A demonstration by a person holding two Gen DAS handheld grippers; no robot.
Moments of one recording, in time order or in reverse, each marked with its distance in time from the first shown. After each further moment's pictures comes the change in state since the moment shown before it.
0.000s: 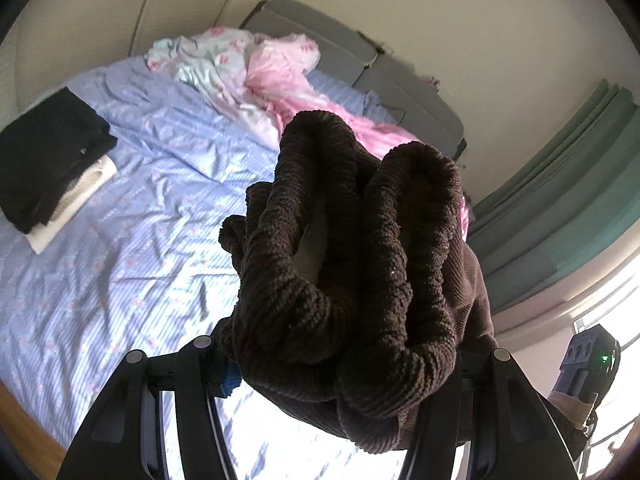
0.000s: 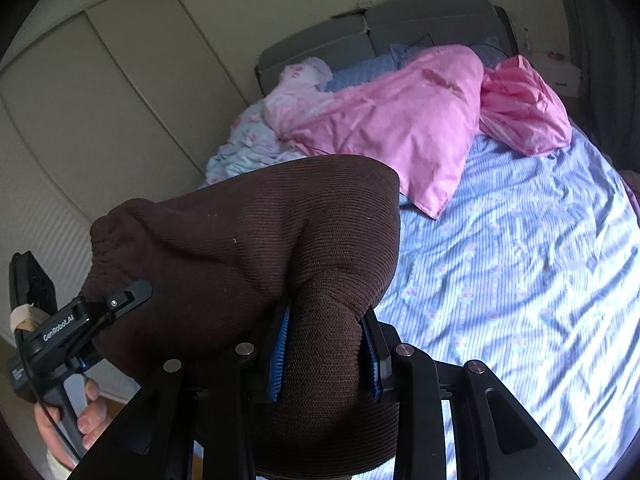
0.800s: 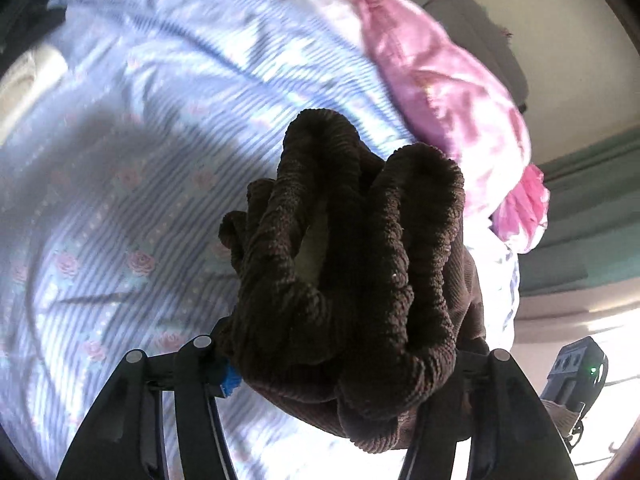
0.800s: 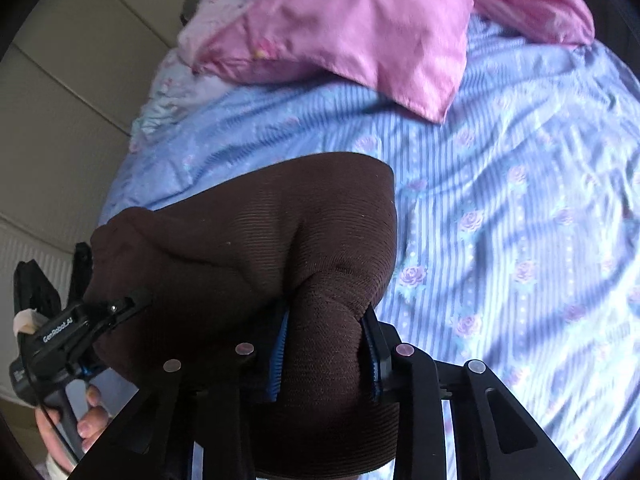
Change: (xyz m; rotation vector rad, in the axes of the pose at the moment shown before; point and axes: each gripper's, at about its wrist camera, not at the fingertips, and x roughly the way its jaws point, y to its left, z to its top) left arm 0.234 0.113 0.025 -0.130 0.311 0.040; right arm 0.223 -0.070 -0.011 0.164 0.224 -0.114
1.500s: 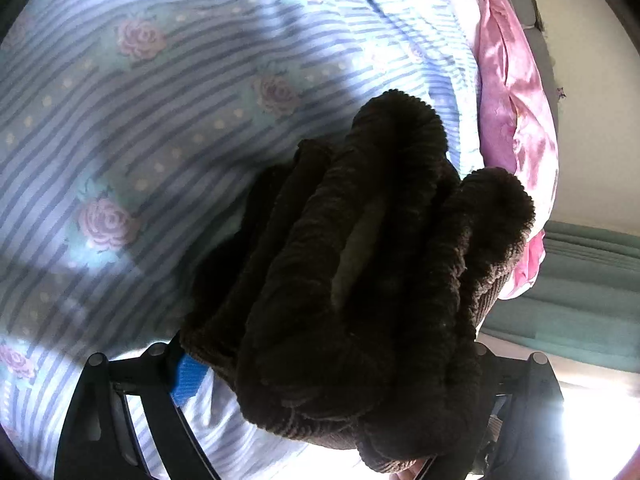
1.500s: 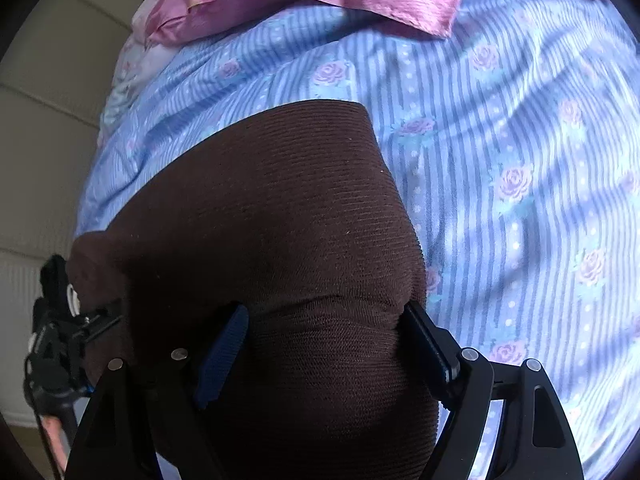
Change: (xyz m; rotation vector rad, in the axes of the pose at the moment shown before) left arm 0.080 0.093 -0.002 -0.352 0.172 -0.138; right arm 0.107 -0.036 0.008 0.115 0.160 -0.009
